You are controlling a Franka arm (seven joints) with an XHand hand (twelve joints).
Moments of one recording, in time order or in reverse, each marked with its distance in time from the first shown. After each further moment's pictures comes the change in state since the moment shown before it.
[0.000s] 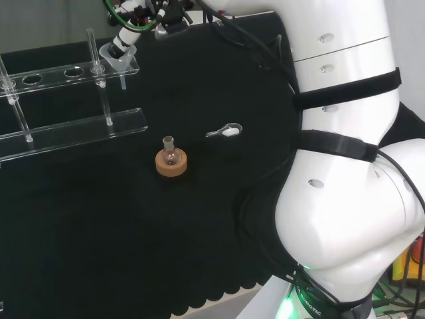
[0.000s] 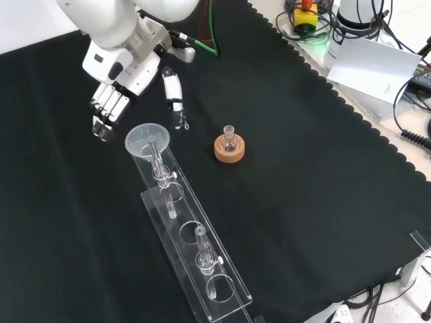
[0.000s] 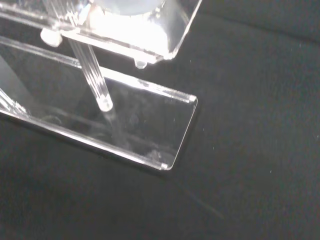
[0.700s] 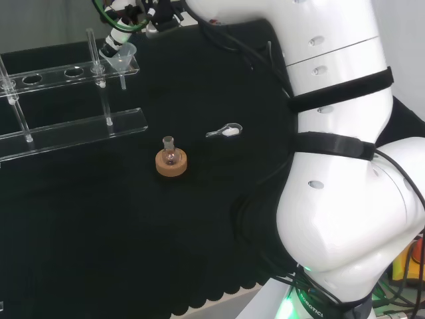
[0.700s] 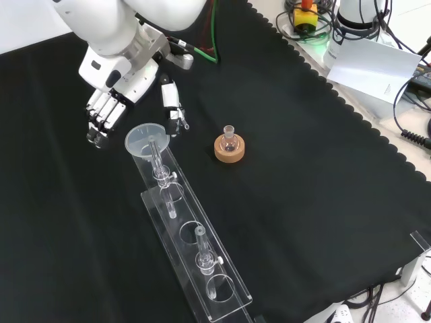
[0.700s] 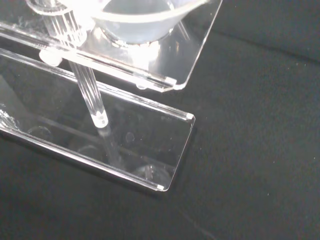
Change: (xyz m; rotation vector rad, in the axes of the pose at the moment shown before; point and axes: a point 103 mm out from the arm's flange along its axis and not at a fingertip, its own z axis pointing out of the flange) arm 0.010 0.016 -0.012 -0.023 -0.045 0.020
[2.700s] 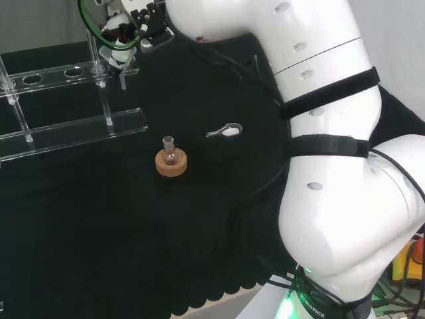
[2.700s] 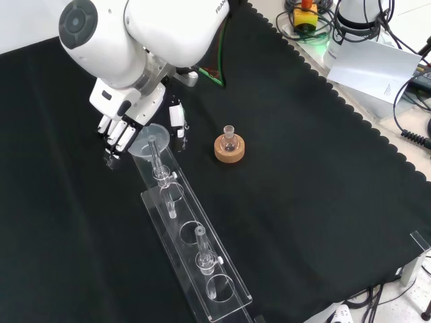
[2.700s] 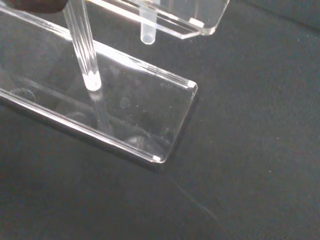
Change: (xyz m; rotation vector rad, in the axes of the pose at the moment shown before) arm 0.014 0.015 0.029 0.080 -0.082 0.000
